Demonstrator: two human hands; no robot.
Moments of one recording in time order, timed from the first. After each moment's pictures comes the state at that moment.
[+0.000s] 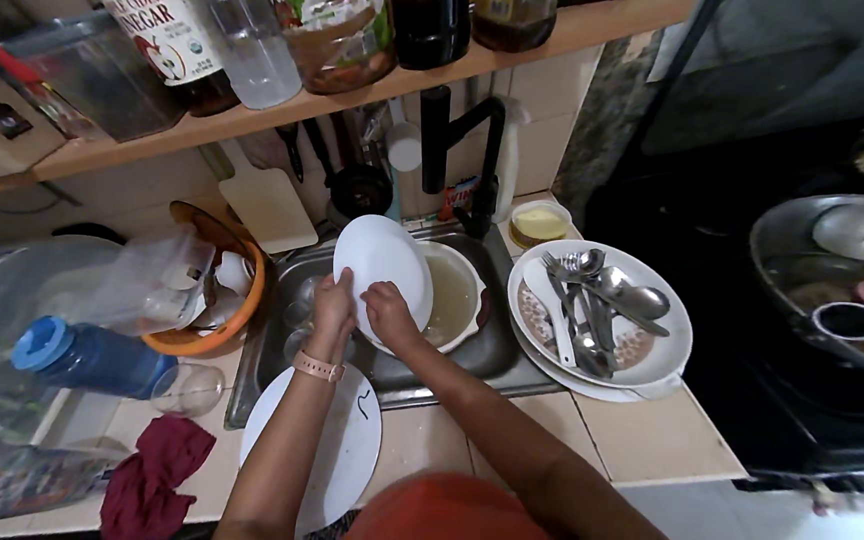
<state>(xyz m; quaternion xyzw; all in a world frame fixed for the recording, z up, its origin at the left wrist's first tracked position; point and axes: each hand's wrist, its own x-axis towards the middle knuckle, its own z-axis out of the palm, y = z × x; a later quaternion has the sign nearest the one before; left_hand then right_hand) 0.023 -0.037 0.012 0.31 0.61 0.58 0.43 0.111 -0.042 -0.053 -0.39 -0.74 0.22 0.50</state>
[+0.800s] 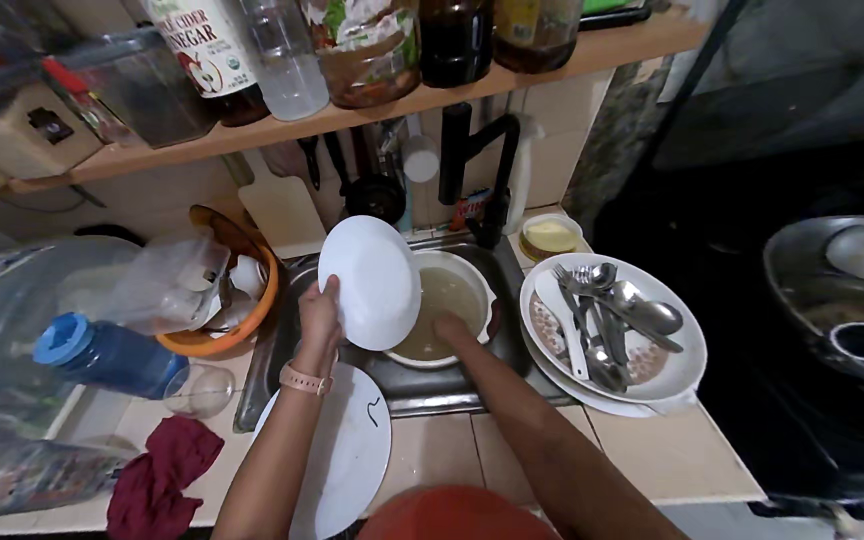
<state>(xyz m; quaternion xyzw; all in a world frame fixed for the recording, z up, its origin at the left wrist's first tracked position) -0.007 -0.054 0.035 0.34 0.64 0.59 0.36 0.180 0.006 -0.104 -0.60 -0.70 0.38 -0.06</state>
